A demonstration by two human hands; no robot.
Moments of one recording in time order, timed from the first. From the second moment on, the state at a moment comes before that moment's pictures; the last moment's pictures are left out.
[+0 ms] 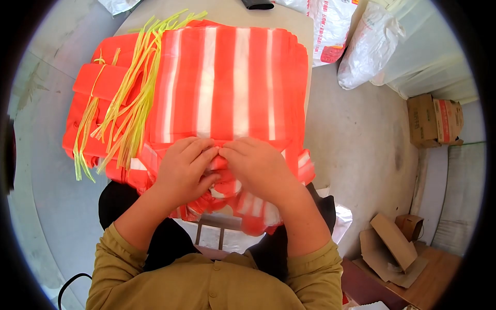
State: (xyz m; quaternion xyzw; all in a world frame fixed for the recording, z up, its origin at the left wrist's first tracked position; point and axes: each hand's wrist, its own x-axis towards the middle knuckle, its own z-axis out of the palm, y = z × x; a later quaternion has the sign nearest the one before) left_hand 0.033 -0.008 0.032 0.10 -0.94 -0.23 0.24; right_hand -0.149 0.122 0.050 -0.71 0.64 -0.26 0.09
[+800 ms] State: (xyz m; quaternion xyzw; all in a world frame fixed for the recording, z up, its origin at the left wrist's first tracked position) left_hand 0.073 -0.033 0.045 0.14 -0.95 -0.25 0.13; right_hand -0.139 0.130 0.073 -0.65 0.73 -0.17 0.14
